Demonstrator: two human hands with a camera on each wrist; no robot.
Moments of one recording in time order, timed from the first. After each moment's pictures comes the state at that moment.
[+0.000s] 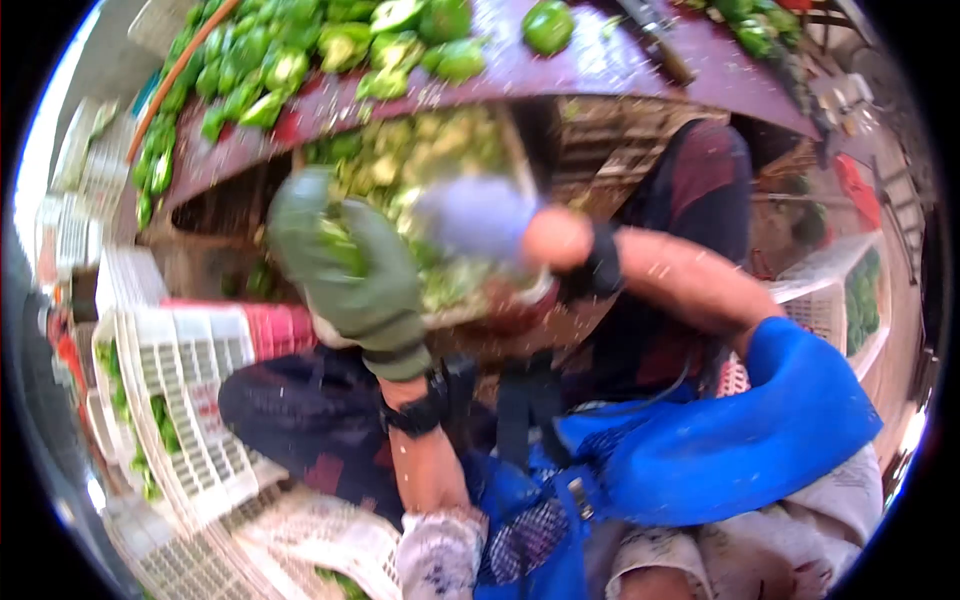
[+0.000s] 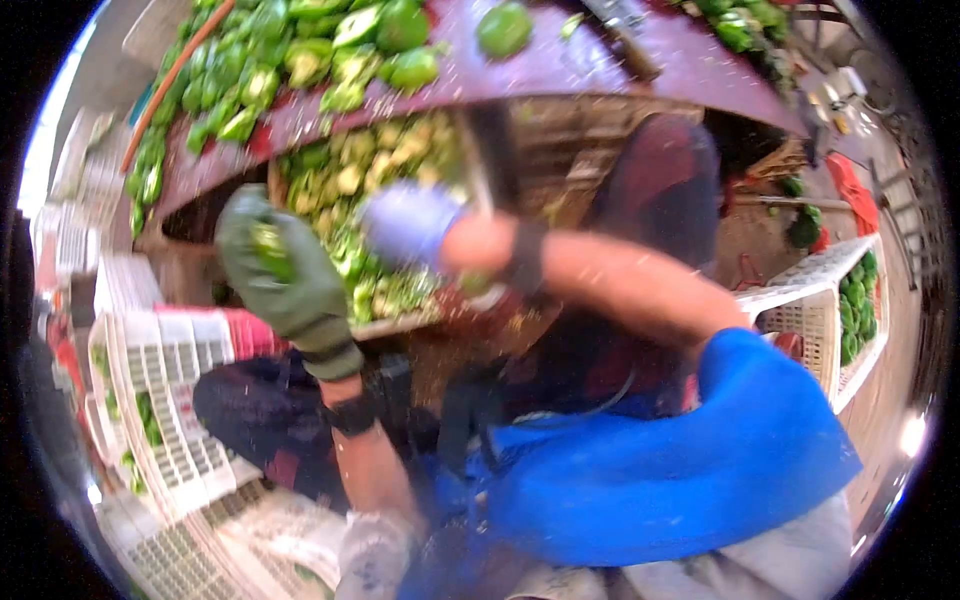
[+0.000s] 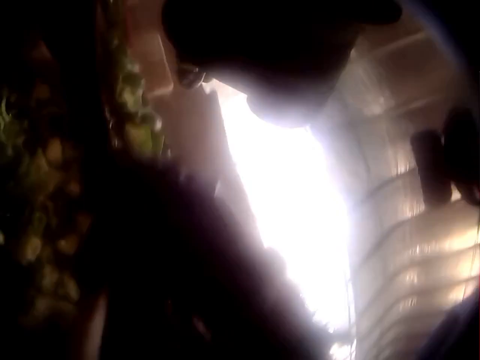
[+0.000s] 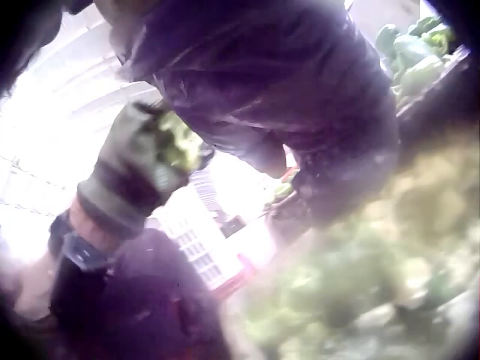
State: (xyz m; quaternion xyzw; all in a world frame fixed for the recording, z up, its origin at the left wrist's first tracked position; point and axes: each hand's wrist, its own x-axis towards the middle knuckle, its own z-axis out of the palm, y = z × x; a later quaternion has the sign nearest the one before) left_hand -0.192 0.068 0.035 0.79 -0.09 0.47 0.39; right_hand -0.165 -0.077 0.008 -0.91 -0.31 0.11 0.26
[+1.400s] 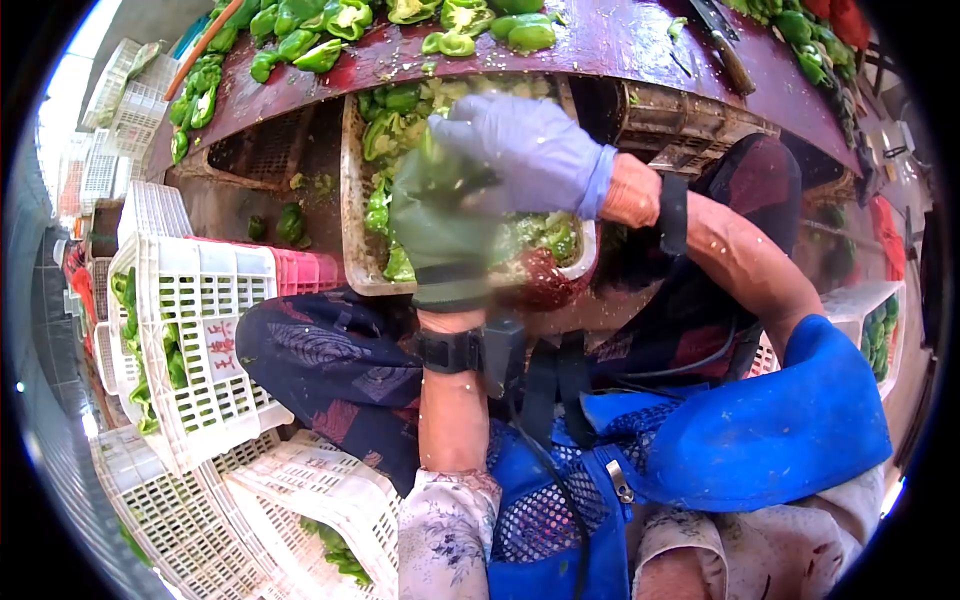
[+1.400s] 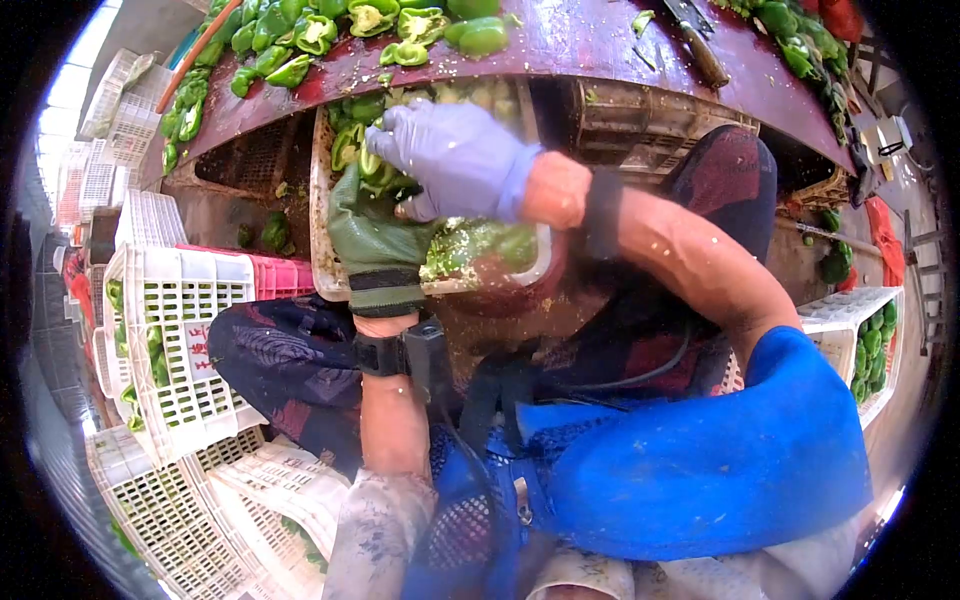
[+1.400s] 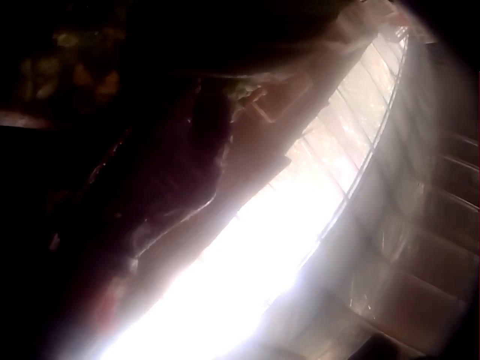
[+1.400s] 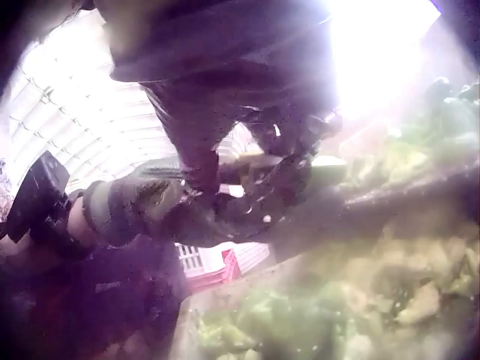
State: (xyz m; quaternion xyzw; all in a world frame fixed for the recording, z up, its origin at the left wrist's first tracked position) left_hand -0.227 0.068 -0.010 0.75 -0.02 0.07 0.65; right_hand -0.150 -0.076 0.039 -0.88 -0.41 -0.13 0.18
